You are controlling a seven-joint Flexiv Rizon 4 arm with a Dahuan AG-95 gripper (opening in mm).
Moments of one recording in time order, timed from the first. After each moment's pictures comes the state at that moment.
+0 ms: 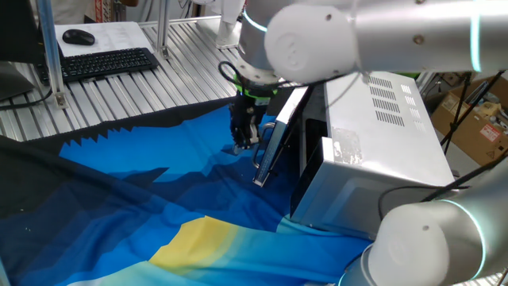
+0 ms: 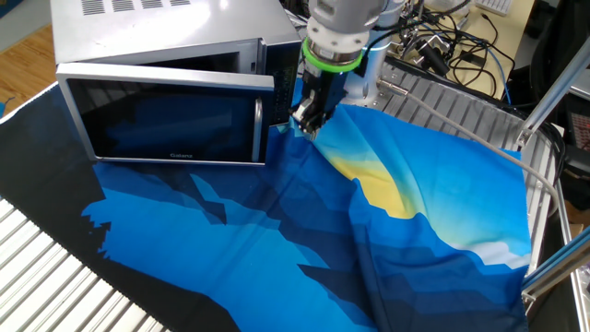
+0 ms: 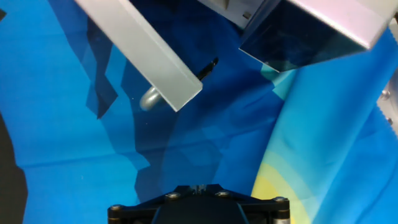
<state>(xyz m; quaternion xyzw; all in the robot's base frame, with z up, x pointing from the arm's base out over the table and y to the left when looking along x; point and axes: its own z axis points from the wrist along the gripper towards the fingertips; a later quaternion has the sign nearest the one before) 0.413 0.052 0.187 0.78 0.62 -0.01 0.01</state>
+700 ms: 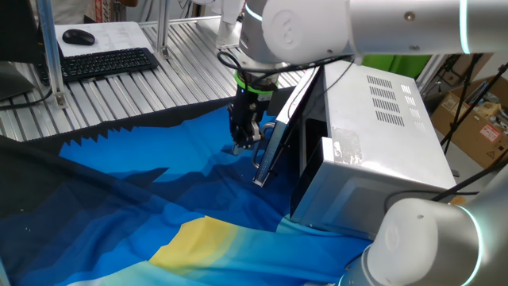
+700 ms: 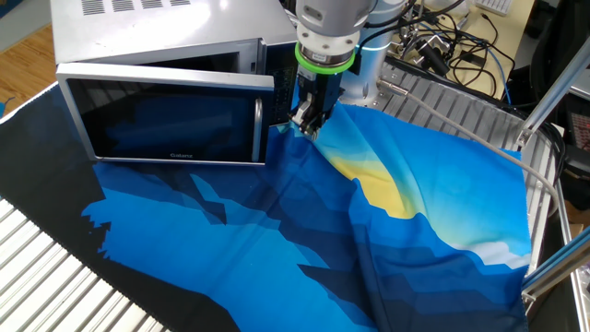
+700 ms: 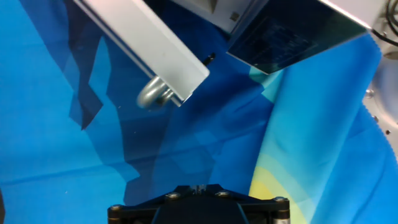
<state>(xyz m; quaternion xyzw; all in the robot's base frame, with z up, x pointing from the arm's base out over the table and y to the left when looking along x) 0.407 0.053 0.184 0.75 0.66 0.00 -0.02</state>
